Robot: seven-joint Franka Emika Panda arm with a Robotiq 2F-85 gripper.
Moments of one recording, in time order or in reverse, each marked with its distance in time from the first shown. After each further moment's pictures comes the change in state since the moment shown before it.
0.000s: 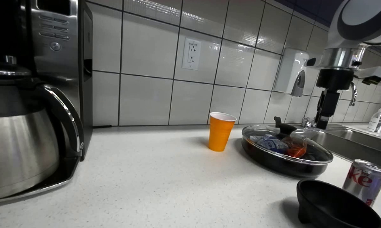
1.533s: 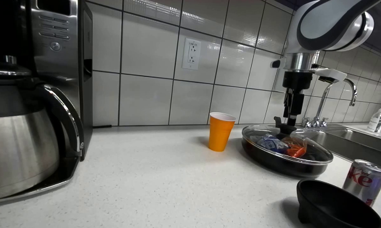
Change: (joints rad) arm 0.038 0.213 0.069 0.242 -0.131 -0.019 -0.040
